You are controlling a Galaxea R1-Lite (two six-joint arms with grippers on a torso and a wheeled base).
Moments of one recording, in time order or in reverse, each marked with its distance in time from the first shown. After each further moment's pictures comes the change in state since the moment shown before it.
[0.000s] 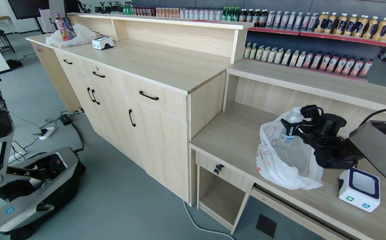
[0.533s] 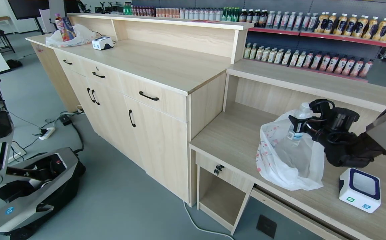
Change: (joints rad) left arm 0.000 0.000 0.000 0.000 0.000 0.000; right arm 0.001 -0.152 0.160 0.008 -0.069 0.008
